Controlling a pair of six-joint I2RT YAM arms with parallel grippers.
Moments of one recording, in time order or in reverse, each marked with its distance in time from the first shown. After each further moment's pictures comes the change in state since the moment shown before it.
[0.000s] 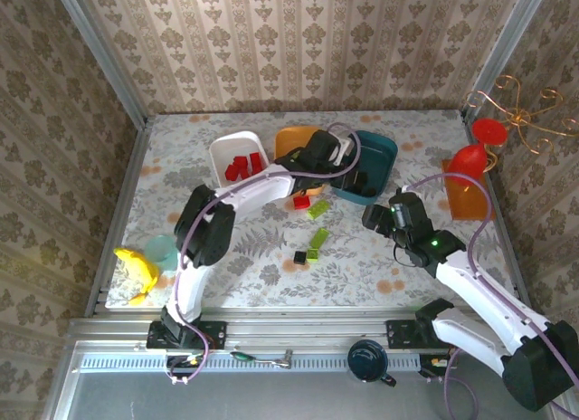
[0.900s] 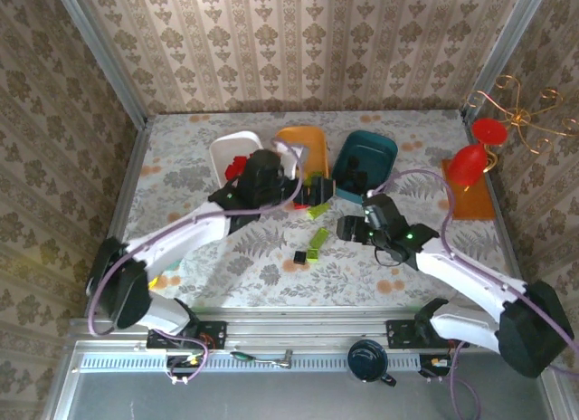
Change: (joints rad) left arm 0.007 -0.738 -0.729 0.291 0.032 -0.133; right arm 0.177 0.223 0.034 0.089 -0.140 -0.044
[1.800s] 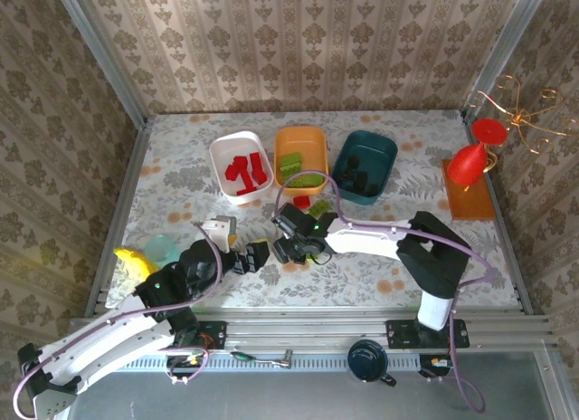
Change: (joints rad) left arm -0.154 -0.892 -0.612 -0.334 -0.491 -0.129; right arm 0.362 0.671 0.476 -0.039 0.019 -0.262
